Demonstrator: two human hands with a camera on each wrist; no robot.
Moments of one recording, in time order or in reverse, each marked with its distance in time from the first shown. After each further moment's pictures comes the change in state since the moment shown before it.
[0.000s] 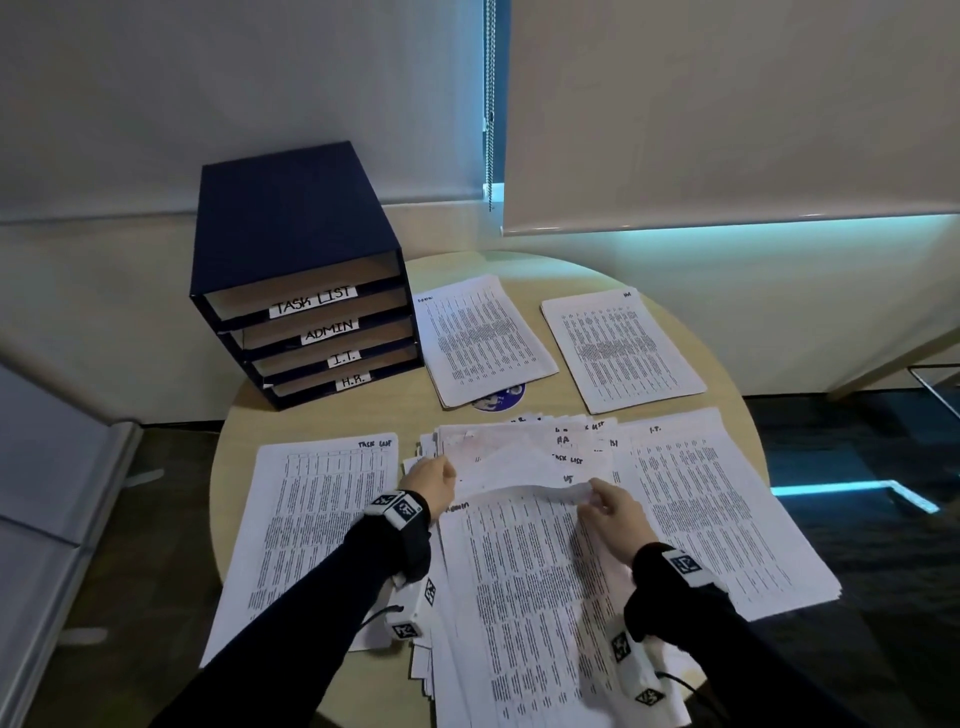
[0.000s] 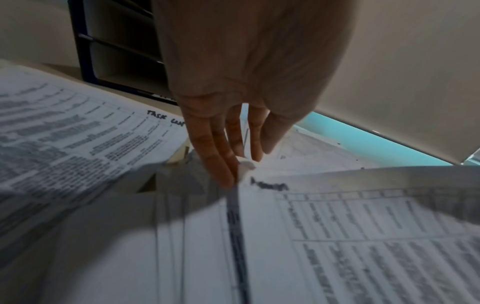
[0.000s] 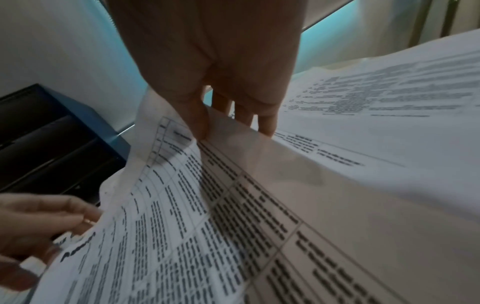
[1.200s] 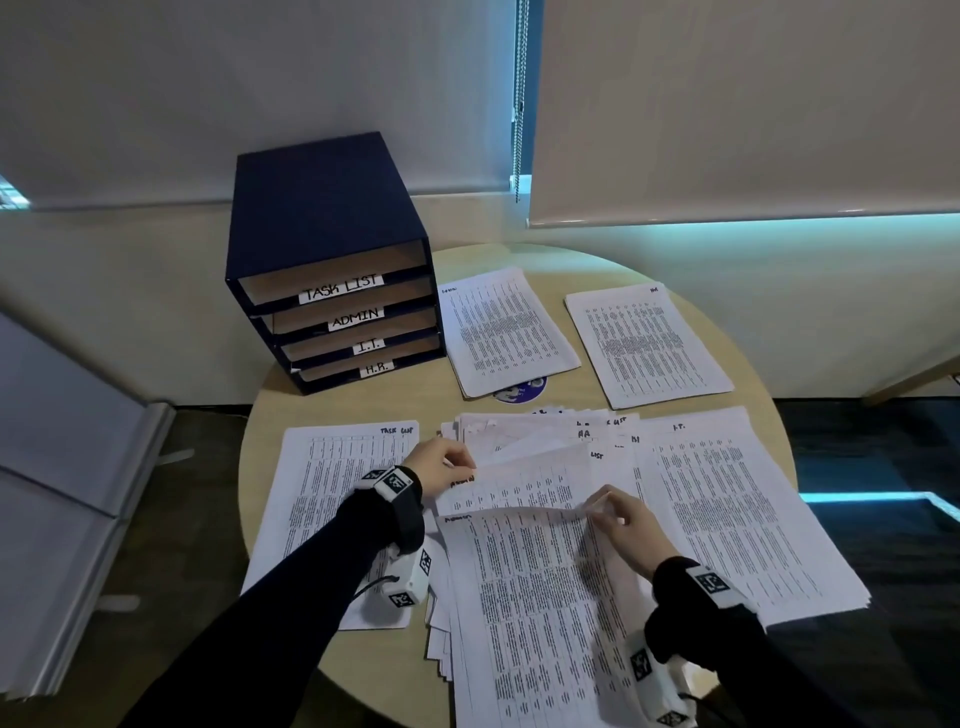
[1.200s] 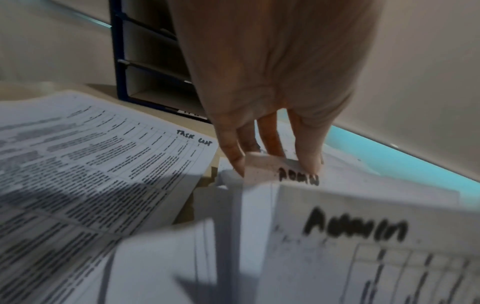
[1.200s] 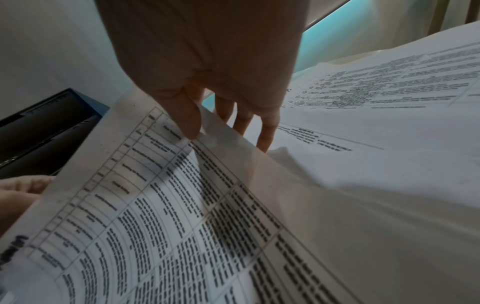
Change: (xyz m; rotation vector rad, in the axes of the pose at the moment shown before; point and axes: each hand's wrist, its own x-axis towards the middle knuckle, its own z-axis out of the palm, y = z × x) left_hand -0.018 -0.008 -0.028 -0.229 -0.020 0.142; right_hand -0.022 -0.007 0.003 0.067 -0.075 -0.066
